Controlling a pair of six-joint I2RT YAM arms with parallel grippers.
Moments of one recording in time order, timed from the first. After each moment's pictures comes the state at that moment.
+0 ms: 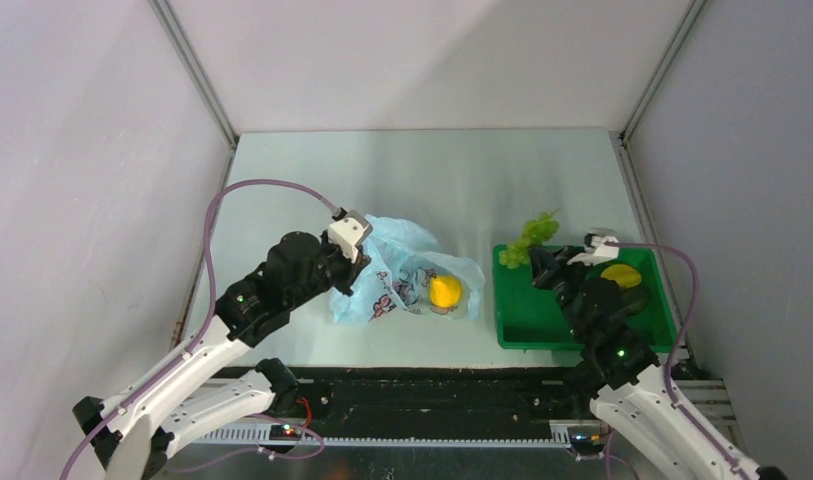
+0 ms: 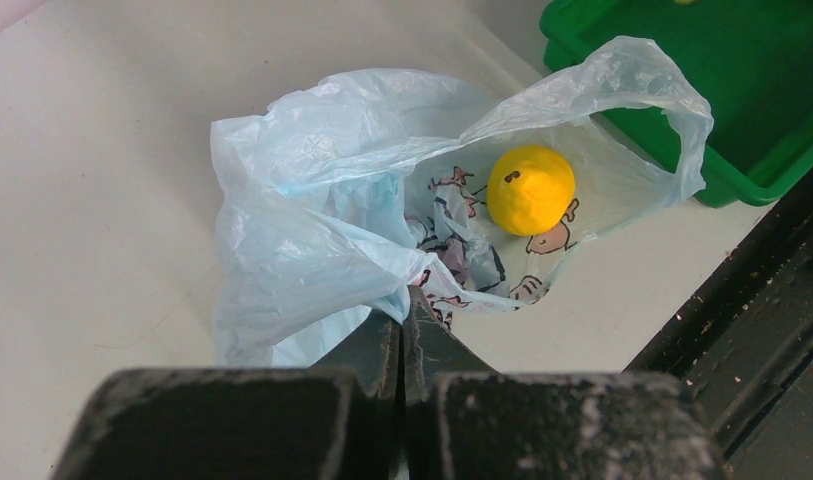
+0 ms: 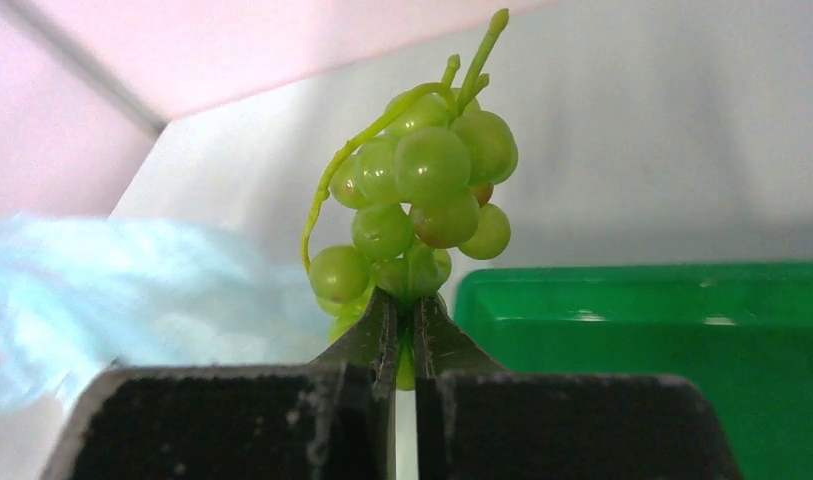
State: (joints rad) left arm -0.76 0.78 0.86 -0.48 -0.04 0.02; right arm 0.53 0.41 0.41 -0.07 0.38 0.48
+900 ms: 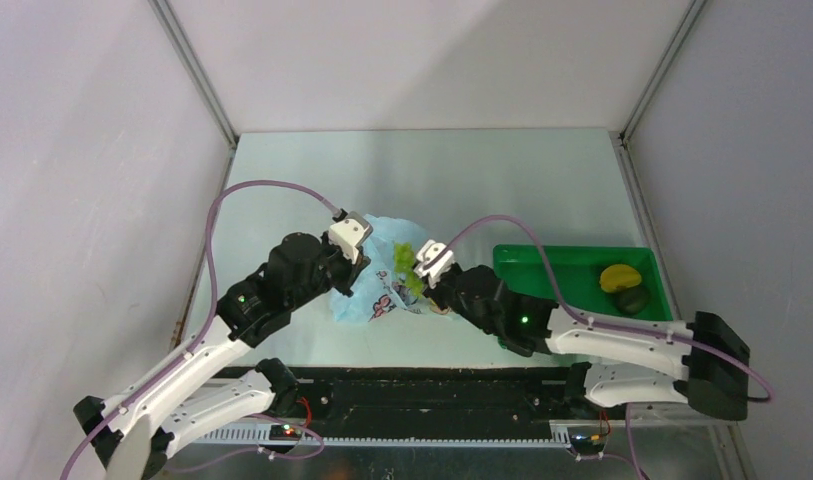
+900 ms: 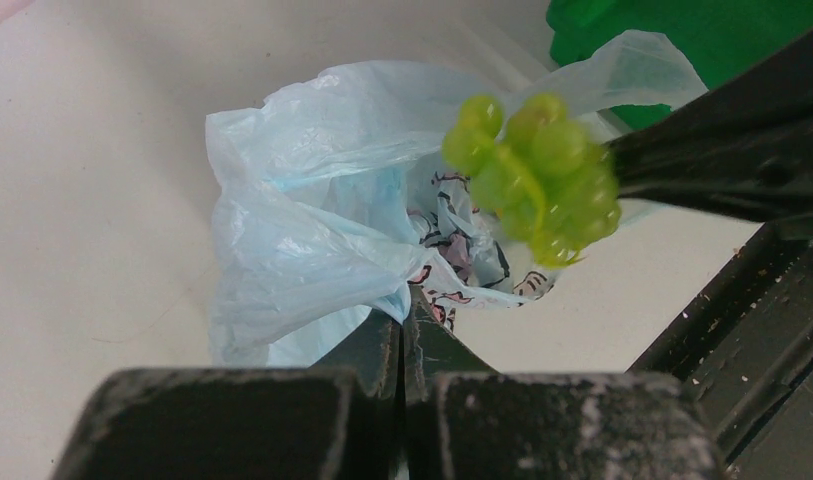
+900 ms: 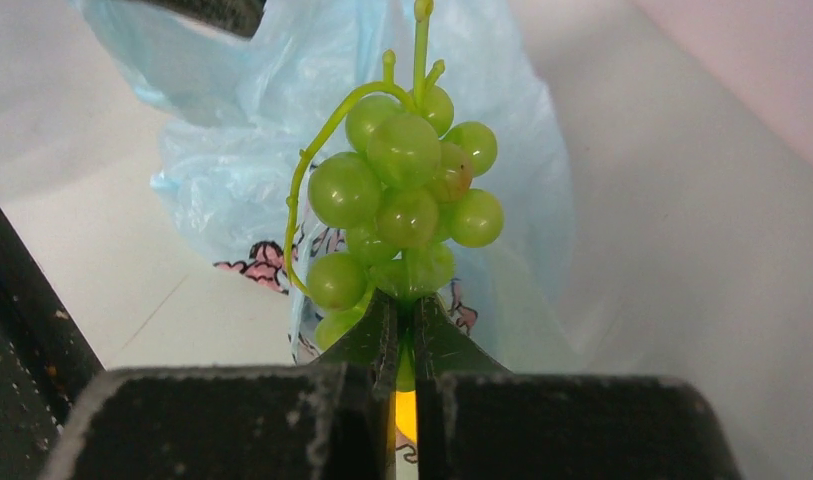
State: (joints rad) left arm -0.76 0.78 0.84 -0.47 -0.05 0.02; right arm 1.18 1.12 0.72 0.18 0.37 -0.13
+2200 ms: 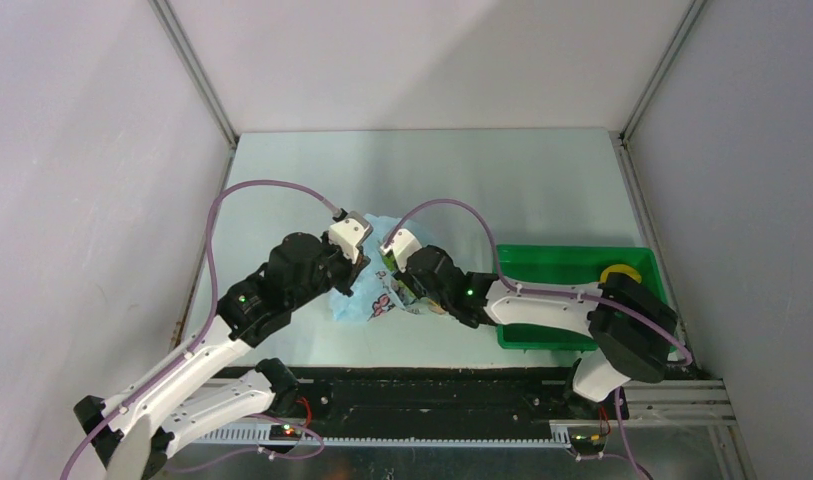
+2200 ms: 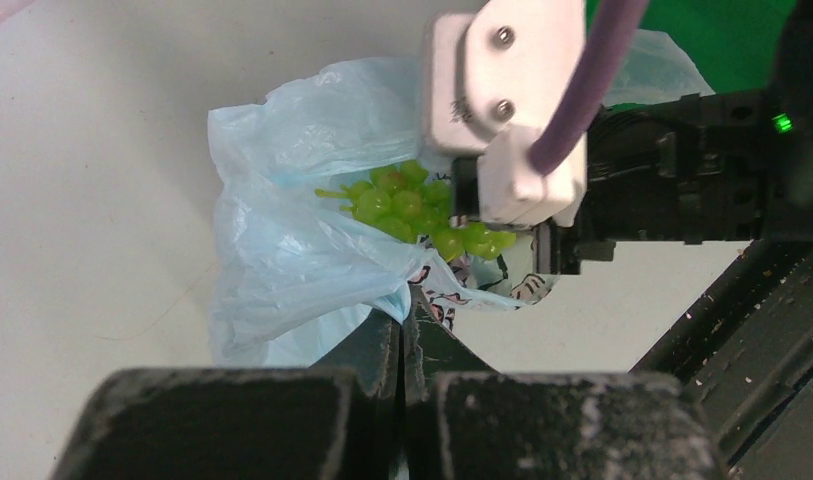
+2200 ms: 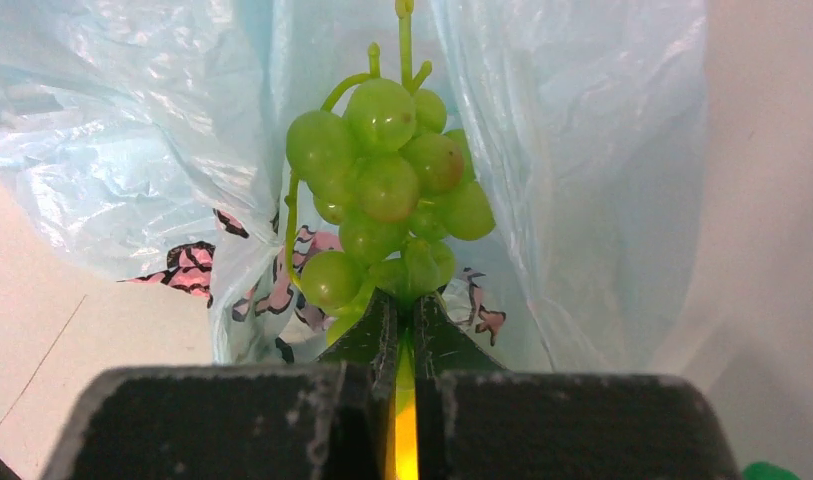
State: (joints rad) left arm -0.76 0.79 0.84 -0.47 -0.06 0.02; right arm 1.08 1.55 0.92 0.10 0.35 -0.04
